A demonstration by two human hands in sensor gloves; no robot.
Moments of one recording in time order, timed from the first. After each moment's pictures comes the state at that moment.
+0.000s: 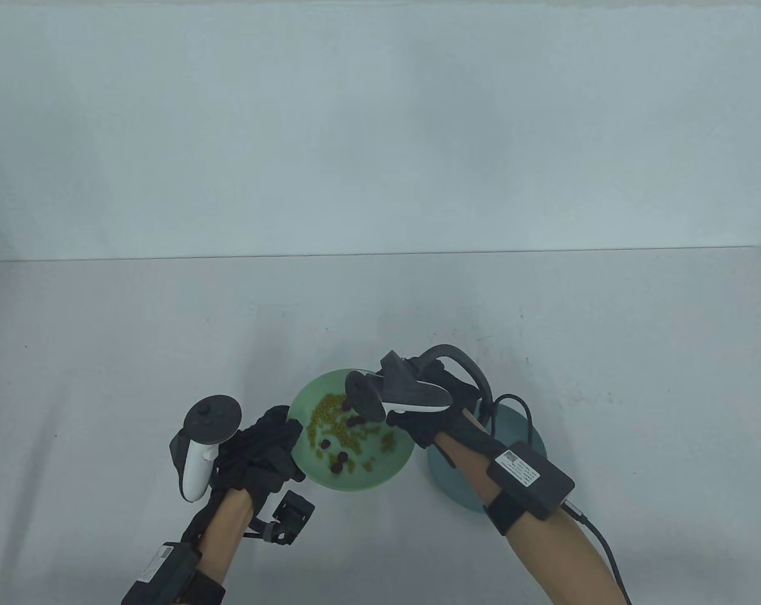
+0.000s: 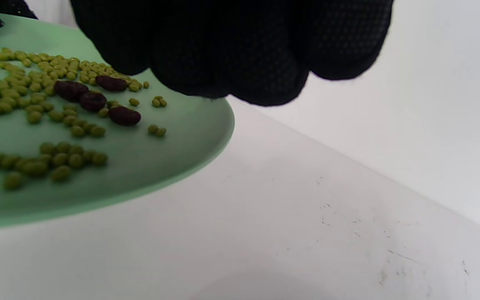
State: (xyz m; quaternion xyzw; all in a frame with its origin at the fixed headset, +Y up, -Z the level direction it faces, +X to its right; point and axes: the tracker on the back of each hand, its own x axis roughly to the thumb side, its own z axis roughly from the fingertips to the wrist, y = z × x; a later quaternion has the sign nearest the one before) left_hand -0.216 -0.703 -0.347 -0.14 0.03 0.53 0.83; right_hand 0.006 -0.617 -0.390 -0.26 -0.03 -0.95 0.16
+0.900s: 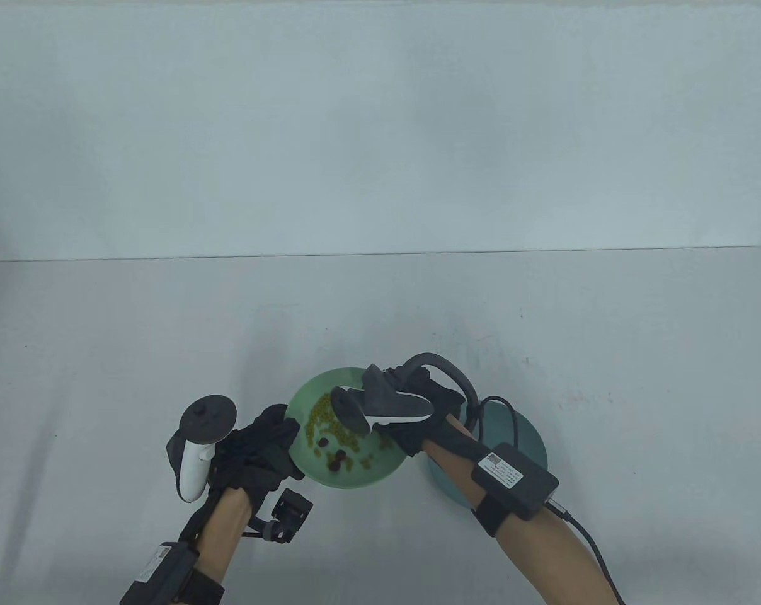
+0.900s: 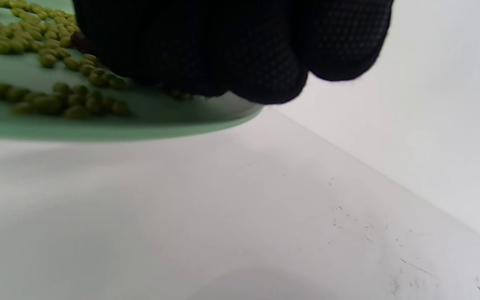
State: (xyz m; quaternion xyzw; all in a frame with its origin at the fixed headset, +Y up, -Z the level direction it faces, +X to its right) left_hand -0.219 -0.704 -0.348 -0.14 0.03 0.55 0.82; right_hand -0.011 -0.633 -0.387 -0.28 -0.03 -0.94 0.19
